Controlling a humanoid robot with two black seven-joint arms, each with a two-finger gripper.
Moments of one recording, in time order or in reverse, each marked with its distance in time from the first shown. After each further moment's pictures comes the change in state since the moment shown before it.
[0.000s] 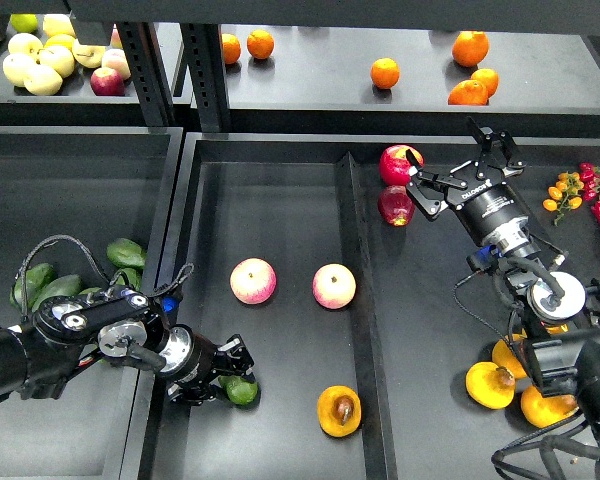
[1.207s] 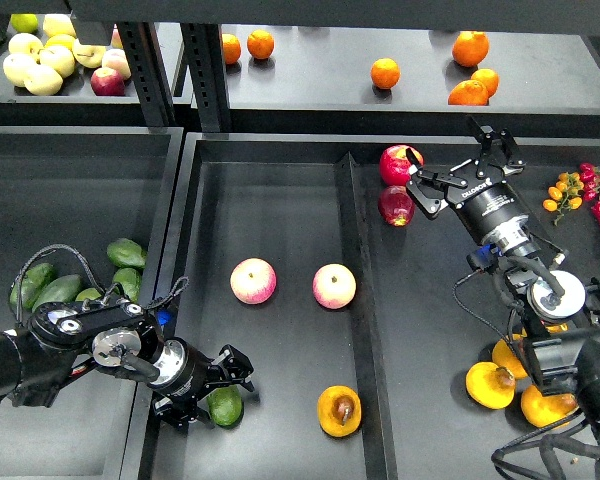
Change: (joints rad) left arm -0.002 0.010 0.117 -0.009 -0.075 0.000 0.000; right arm 0.004 0.000 0.000 0.000 0.000 0.000 0.000
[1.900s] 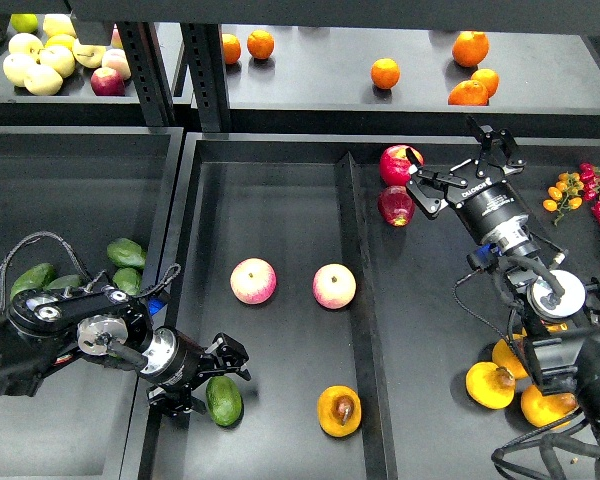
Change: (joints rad) left arm -0.018 0.054 -0.002 -0.064 -0.046 0.000 0.000; right arm 0.001 0.000 0.000 -0.002 0.000 0.000 0.000
